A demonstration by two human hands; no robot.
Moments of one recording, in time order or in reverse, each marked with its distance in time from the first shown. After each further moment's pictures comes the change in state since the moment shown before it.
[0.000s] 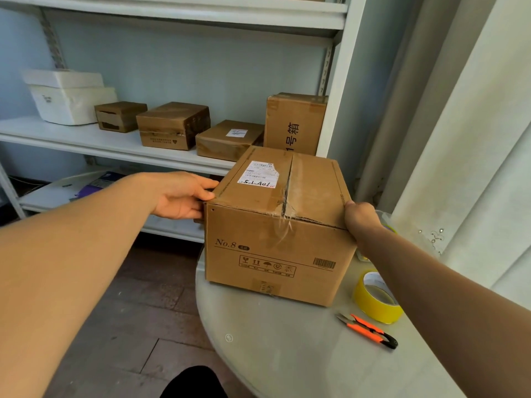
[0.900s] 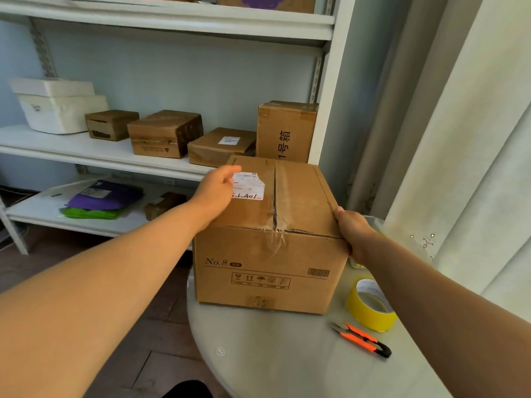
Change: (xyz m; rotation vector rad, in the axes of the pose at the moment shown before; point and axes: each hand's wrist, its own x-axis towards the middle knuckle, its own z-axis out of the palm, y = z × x) left_hand 0.032 0.005 0.064 0.440 0.467 0.512; right_hand 0.001 0.003 -0.005 0.183 -0.175 0.039
